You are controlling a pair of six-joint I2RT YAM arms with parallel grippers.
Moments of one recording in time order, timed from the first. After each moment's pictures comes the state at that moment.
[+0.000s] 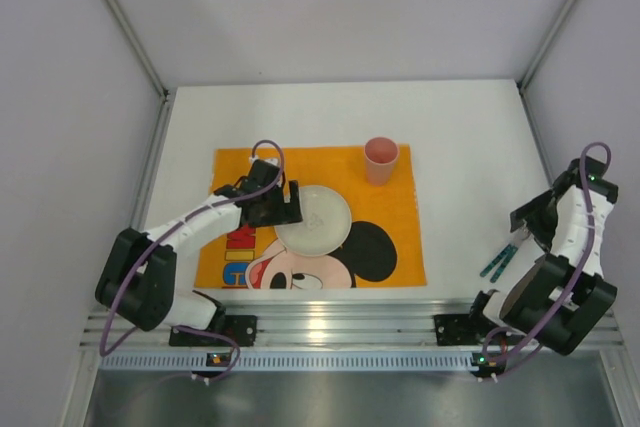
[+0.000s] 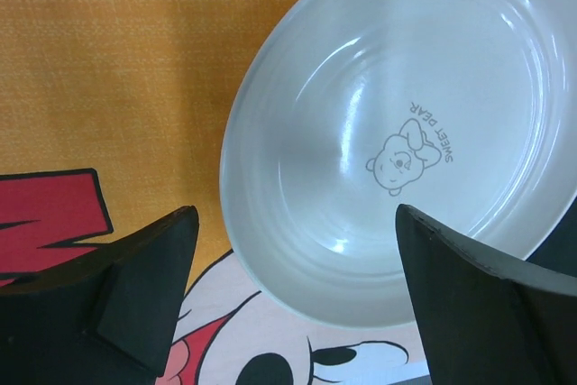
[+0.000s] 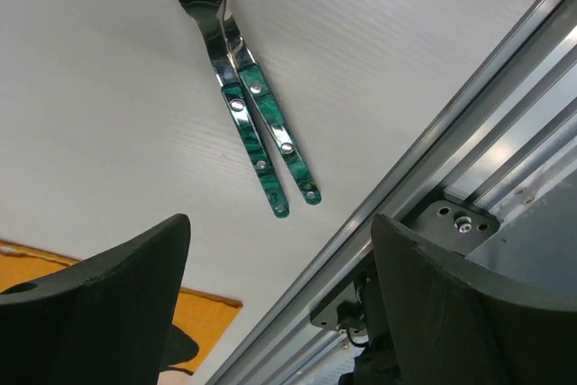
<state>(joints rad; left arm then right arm) -0.49 1.40 0.78 -0.39 -0.03 -0.56 -0.57 1.24 1.02 -1.16 0.12 0.51</state>
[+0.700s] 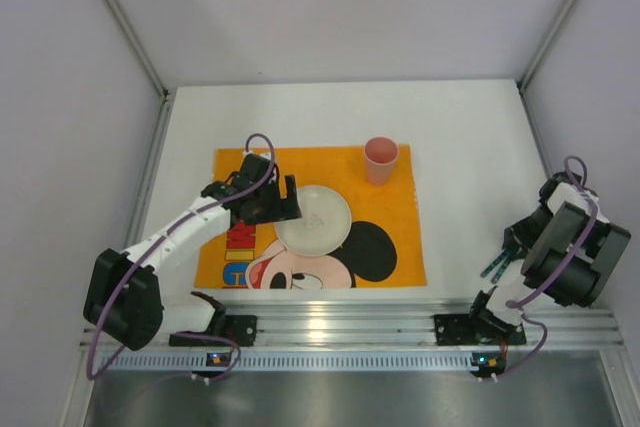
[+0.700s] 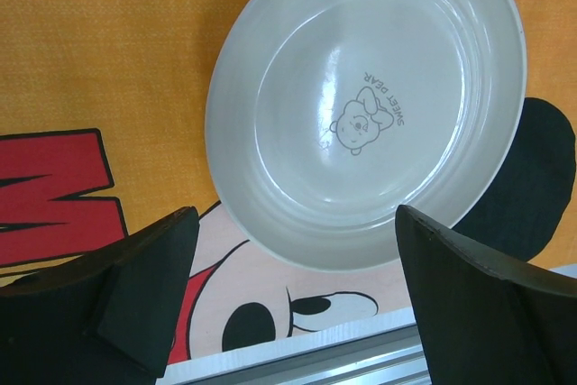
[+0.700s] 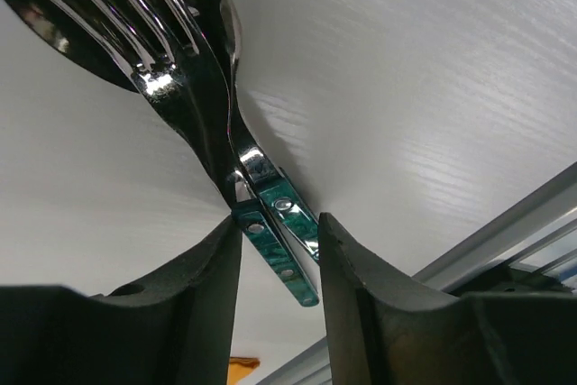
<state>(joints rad) -0.49 1.28 0.86 -0.55 0.01 -0.57 -0.59 1.50 0.85 -0.85 0.08 0.55</state>
